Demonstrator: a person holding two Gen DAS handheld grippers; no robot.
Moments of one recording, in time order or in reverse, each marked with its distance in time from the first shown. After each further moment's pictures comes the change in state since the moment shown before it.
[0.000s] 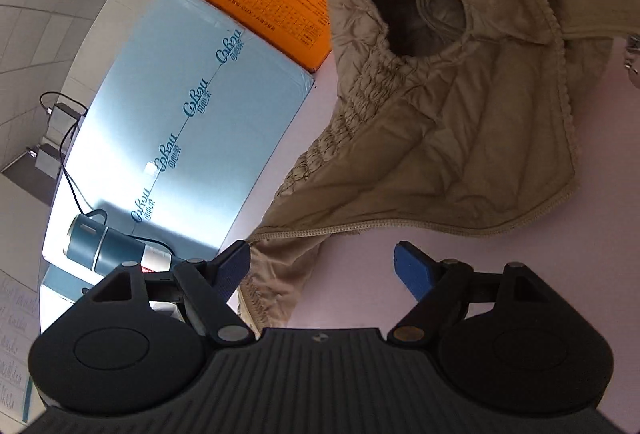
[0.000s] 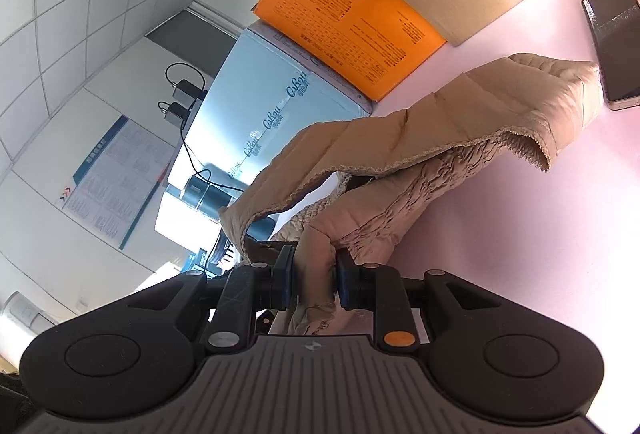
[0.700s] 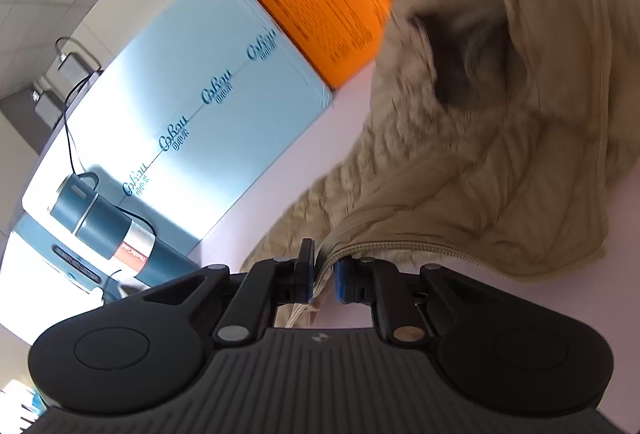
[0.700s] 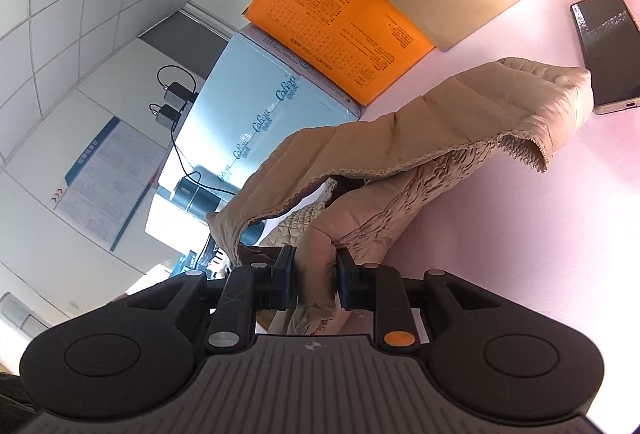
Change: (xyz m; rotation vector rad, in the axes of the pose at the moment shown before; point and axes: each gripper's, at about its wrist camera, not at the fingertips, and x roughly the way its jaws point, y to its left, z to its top) left arm -0.016 0.048 0.011 -0.321 -0.058 -0.096; right arm -0.009 -0.003 -0.002 -0.014 -0.016 -0.035
